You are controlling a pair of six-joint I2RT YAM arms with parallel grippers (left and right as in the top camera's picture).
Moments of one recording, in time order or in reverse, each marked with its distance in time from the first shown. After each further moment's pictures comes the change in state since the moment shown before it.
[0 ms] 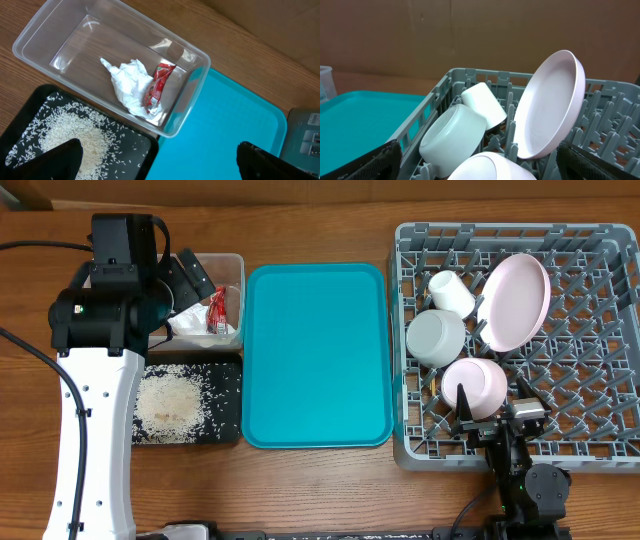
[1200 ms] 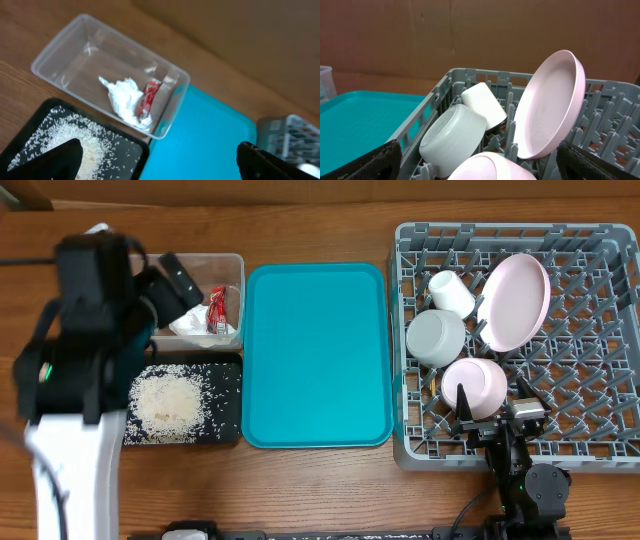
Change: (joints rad) left arm 0.000 -0.195 0.000 0.000 0.000 0.000; right arm 0.000 0.000 0.000 0.000 0.000 0.000
